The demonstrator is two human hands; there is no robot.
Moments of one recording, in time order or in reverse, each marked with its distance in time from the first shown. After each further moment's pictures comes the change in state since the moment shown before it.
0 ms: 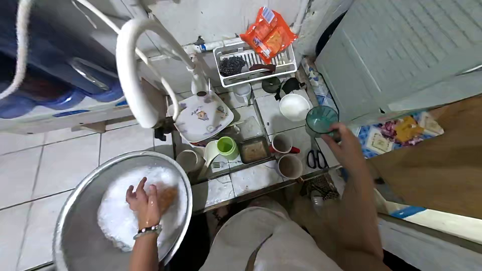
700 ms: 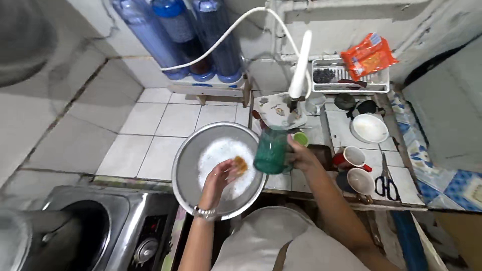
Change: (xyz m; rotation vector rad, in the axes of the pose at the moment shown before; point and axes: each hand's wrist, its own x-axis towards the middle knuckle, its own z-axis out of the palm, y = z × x) left_hand -0.053 0.019 -0.091 -0.843 -0.302 -0.274; right_hand -0.025 -0.236 0.209 1.249 -0.904 0.377
